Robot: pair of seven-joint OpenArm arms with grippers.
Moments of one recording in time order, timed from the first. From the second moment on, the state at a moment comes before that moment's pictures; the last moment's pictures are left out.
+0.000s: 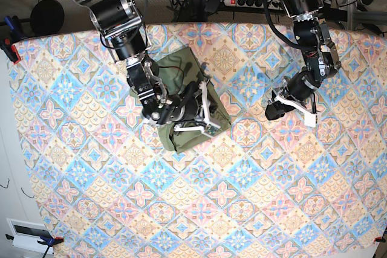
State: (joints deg) left arm 2.4 -5.3 -24.5 85.4 -45.9 -22.4 52.2; right arm 17.7 0.0 -21.7 66.8 9.6 41.1 -46.7
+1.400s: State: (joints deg) left arm 4.6 -5.2 -24.3 92.6 -45.9 -22.8 54.4; right arm 12.9 11.9 1.1 90.4 9.7 41.3 -55.6
